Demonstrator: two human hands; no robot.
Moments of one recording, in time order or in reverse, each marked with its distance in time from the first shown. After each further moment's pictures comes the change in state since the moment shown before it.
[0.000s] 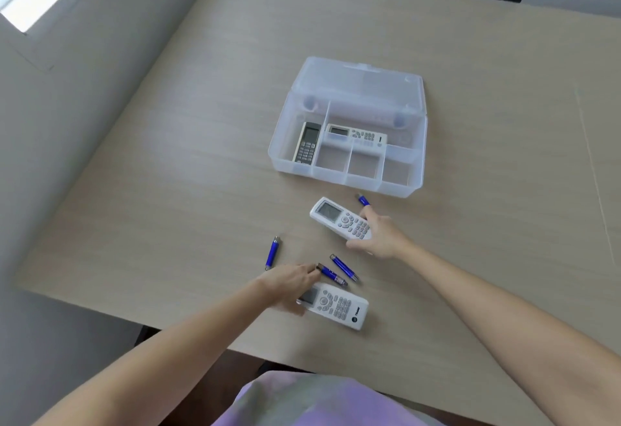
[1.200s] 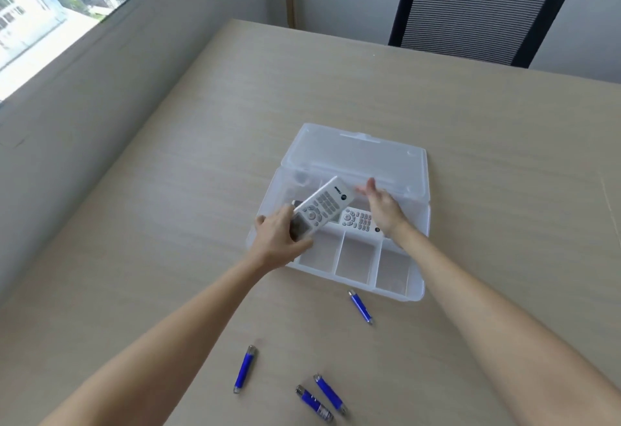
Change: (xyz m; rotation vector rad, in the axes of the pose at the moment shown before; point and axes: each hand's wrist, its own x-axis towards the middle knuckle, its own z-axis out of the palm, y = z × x) left_hand 0.105 -0.124 -0.167 -0.546 0.763 -0.493; right_hand 0.169 -0.041 -0.146 0.485 0.199 -0.015
